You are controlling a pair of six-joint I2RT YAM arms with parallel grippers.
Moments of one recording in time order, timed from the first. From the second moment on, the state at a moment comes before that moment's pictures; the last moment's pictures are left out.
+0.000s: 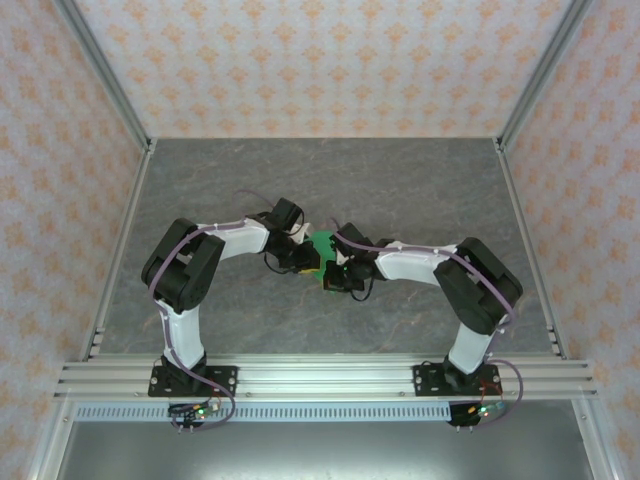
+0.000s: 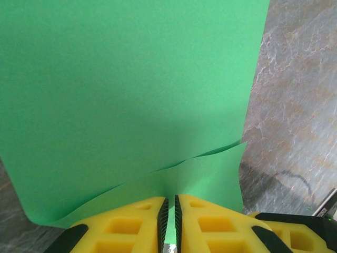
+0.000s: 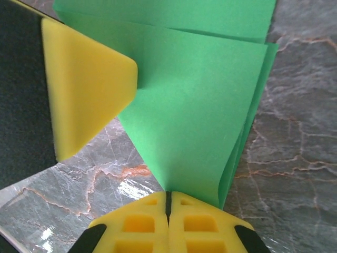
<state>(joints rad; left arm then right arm) -0.46 1.92 1.09 -0.40 0.55 -0.58 0.75 1.75 0.92 -0.31 -0.34 0.77</state>
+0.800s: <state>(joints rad) -0.47 1.75 1.08 -0.43 0.52 -0.59 0.69 1.74 0.84 -0.18 -0.44 0.83</state>
